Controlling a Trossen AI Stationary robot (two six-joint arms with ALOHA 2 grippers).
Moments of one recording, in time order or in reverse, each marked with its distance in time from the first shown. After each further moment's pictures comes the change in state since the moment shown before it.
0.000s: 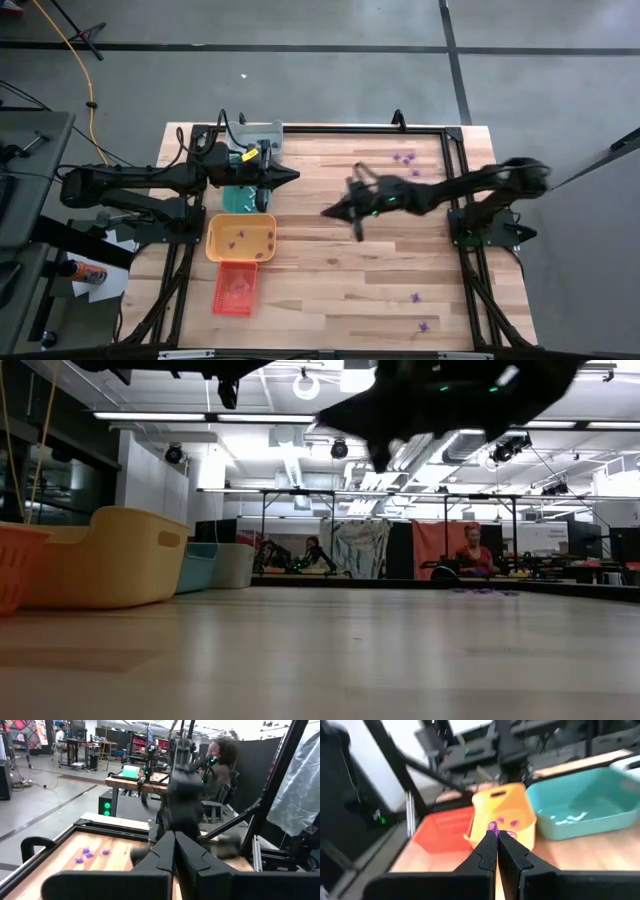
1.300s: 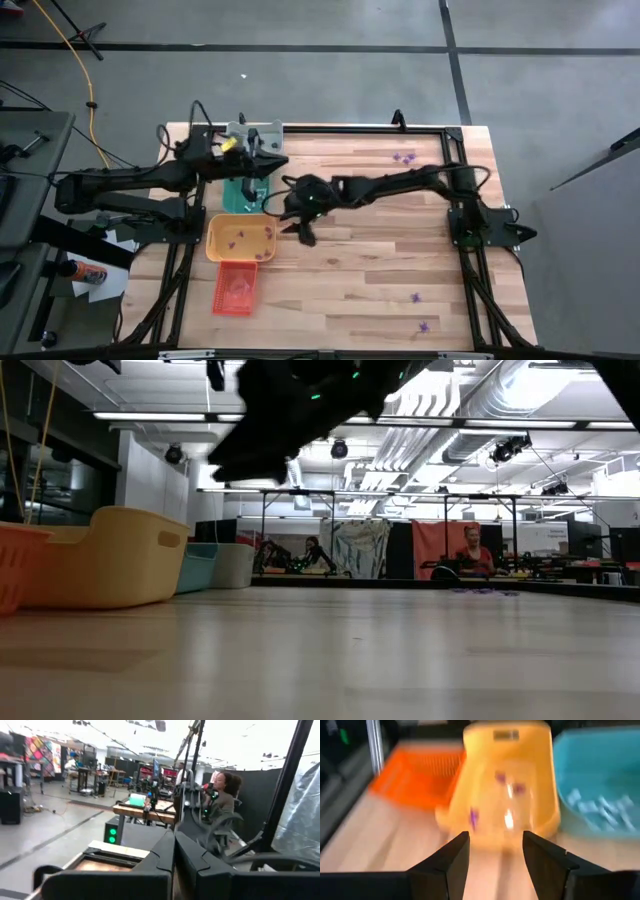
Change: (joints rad) left arm 0.051 -0.097 0.000 0.050 -0.007 -0.034; right arm -0.010 0.519 0.844 -0.790 -0.103 -0.267
